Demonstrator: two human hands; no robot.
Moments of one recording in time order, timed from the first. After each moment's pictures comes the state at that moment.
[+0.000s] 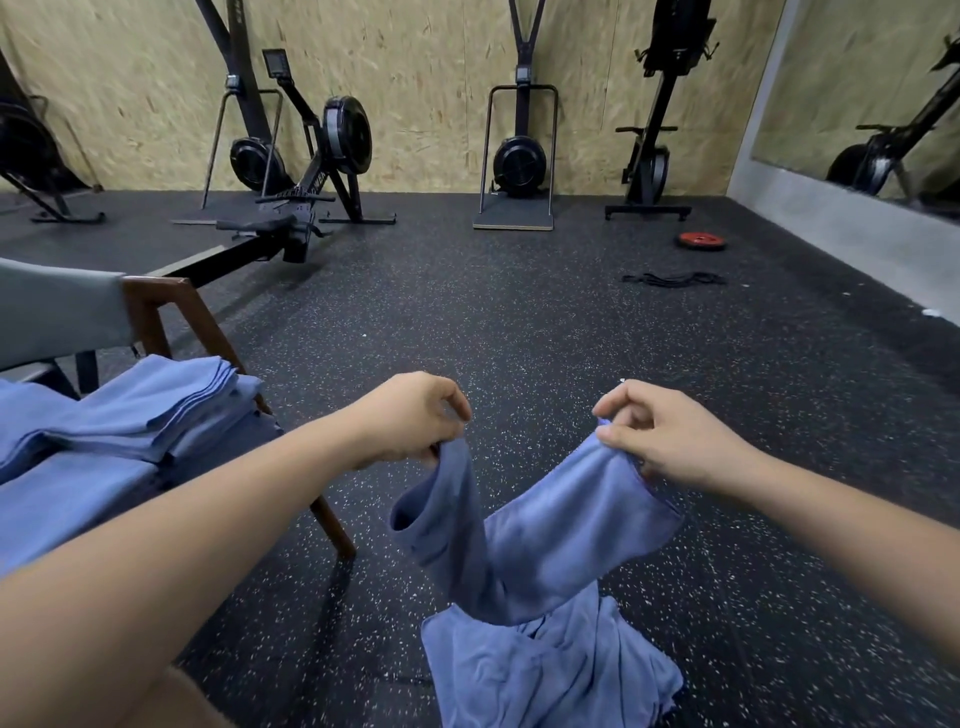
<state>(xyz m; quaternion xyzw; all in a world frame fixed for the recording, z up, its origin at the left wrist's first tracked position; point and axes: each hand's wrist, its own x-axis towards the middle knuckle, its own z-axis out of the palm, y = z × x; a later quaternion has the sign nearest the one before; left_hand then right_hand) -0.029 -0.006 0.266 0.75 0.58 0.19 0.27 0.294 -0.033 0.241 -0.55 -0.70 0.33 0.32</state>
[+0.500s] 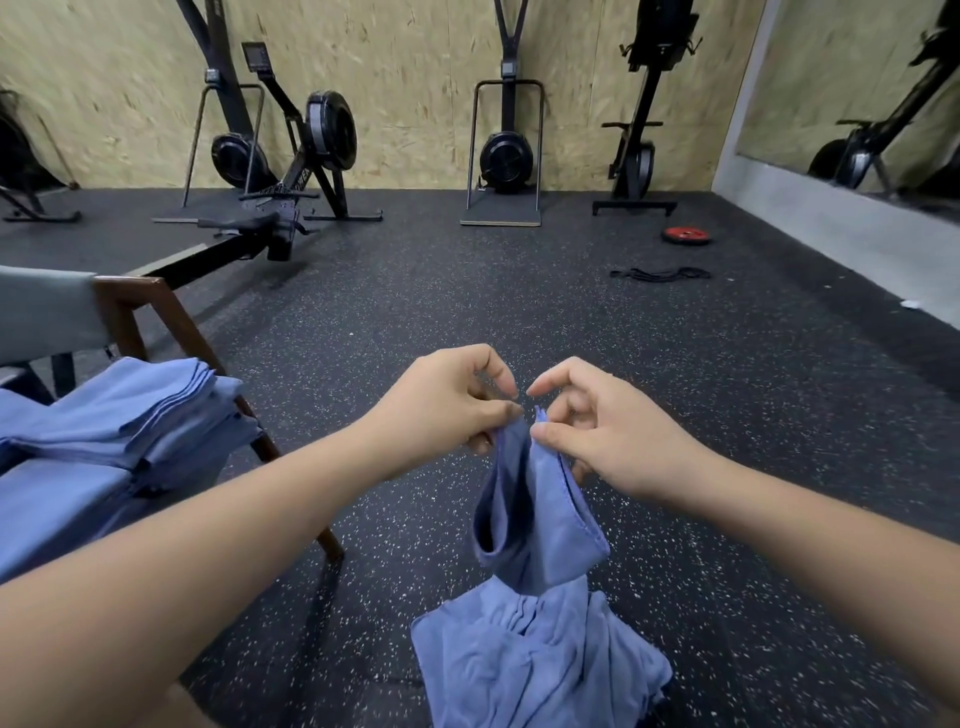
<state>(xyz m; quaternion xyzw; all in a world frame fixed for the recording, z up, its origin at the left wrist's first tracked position) 0.024 -0.038 0.290 0.74 0.48 0.32 0.34 0.247 -0.061 0.267 -0.47 -0.73 0.35 0.35</state>
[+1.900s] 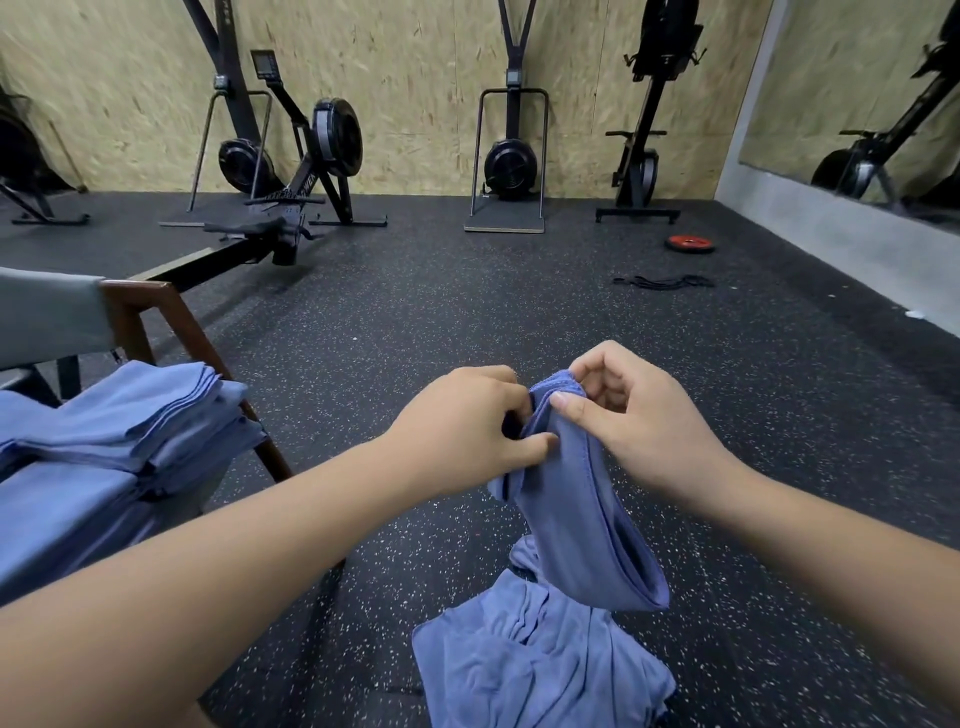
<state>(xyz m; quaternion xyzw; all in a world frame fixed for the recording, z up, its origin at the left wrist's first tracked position) 0.032 -0.039 0.284 0.87 0.44 0.21 0.03 0.258 -0.053 0.267 -0.45 -0.72 0.27 0.46</state>
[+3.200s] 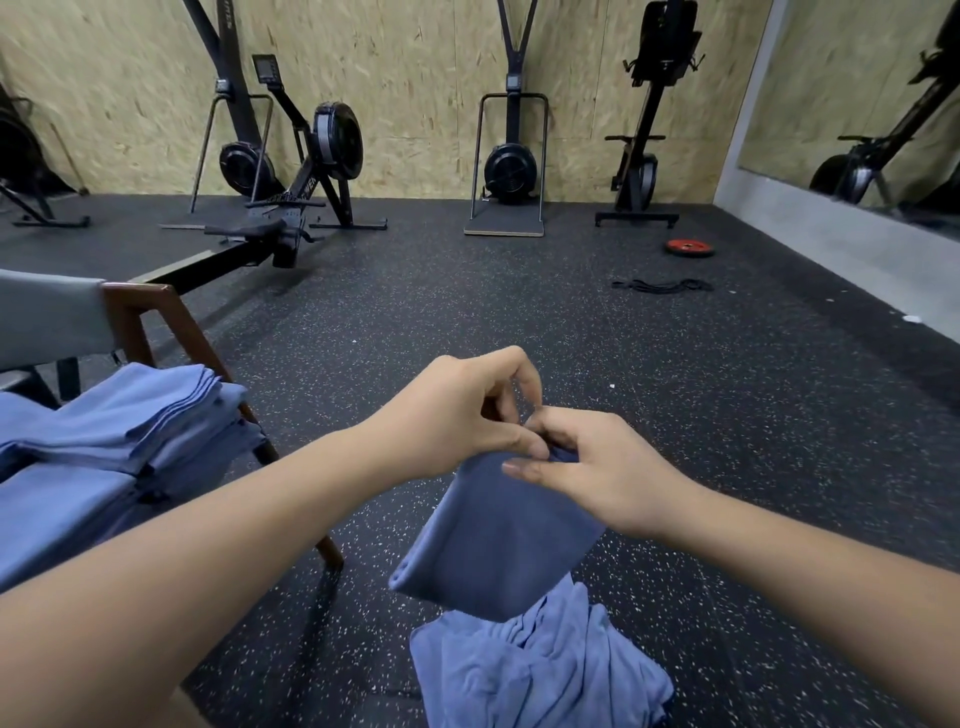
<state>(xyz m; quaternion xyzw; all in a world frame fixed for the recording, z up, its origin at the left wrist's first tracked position) 0.018 -0.035 0.297 0.85 0.36 0.28 0.25 0.237 -0.065 0.256 -0.42 -0.80 0.28 0.32</state>
